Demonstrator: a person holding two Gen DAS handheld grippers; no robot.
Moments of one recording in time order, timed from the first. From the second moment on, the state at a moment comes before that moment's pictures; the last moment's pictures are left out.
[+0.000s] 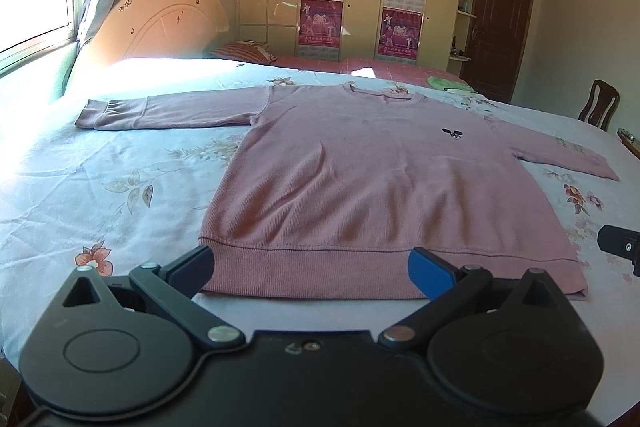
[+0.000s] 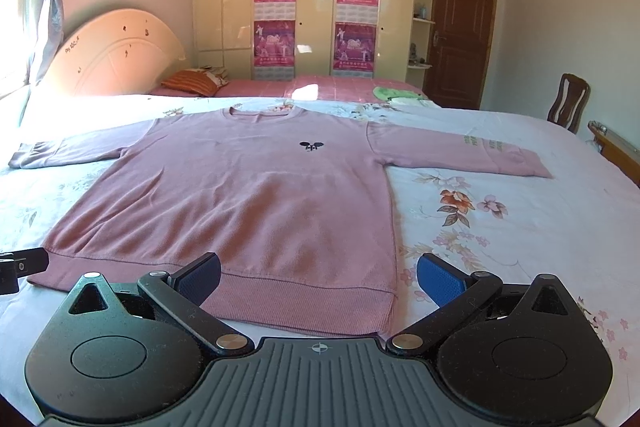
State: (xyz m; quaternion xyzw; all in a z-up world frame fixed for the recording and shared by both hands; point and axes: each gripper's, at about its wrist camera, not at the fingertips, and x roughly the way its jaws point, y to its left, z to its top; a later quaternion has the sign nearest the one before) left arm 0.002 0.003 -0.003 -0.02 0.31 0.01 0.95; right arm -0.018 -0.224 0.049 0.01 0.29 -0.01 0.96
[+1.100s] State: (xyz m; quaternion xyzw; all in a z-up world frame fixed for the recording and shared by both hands) left arm 0.003 0.003 -0.002 -0.02 0.31 0.01 0.95; right arm -0.018 -0.227 0.047 0.02 0.29 -0.01 0.96
